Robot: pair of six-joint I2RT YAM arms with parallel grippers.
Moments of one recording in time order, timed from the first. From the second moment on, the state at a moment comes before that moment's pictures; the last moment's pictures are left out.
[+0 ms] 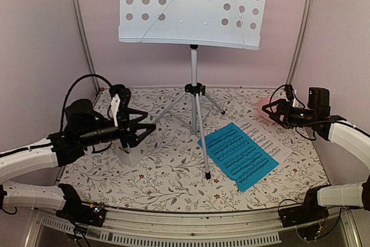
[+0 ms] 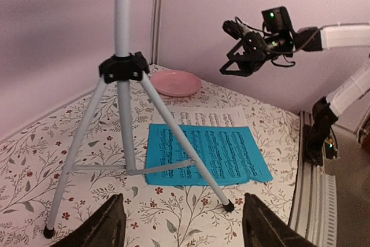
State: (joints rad) left arm -0.67 0.92 0.57 0.24 0.36 -0.12; right arm 0.05 1.10 0.70 -0.09 -0.73 0.54
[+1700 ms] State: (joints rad) left arm -1.41 2.31 1.46 0.25 -0.26 0.80; right arm -0.03 1.18 0.57 0.10 -0.77 0.60
